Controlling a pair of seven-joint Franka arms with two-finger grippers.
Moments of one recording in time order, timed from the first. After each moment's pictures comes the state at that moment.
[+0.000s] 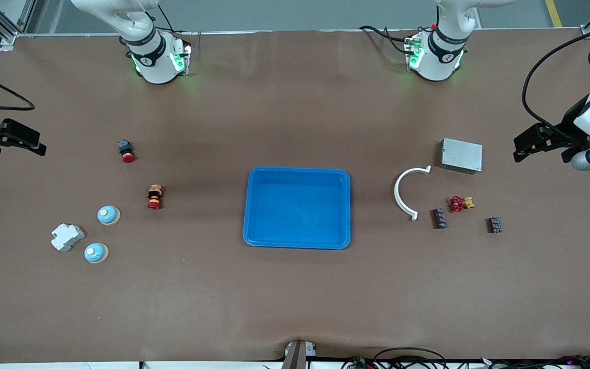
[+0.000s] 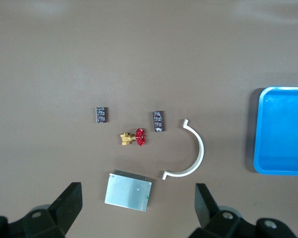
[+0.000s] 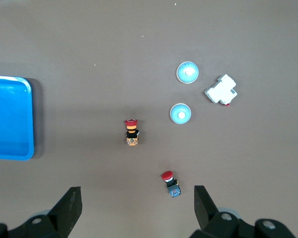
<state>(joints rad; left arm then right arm) -0.01 0.09 -0.09 -1.48 0.02 1.63 -0.07 0.04 0.12 -0.10 -1.41 0.05 1.49 -0.07</state>
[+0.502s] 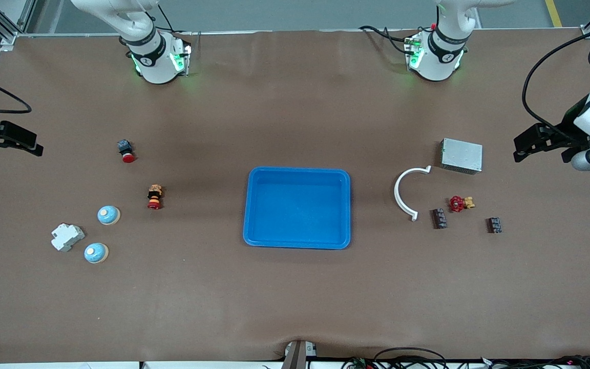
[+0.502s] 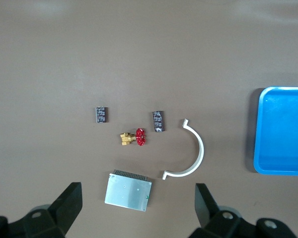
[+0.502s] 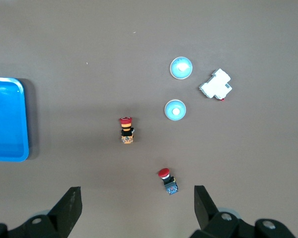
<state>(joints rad) -0.01 0.09 -0.09 -1.48 0.02 1.63 -0.07 0.03 0.11 -0.11 -1.42 0.05 1.49 -0.07</state>
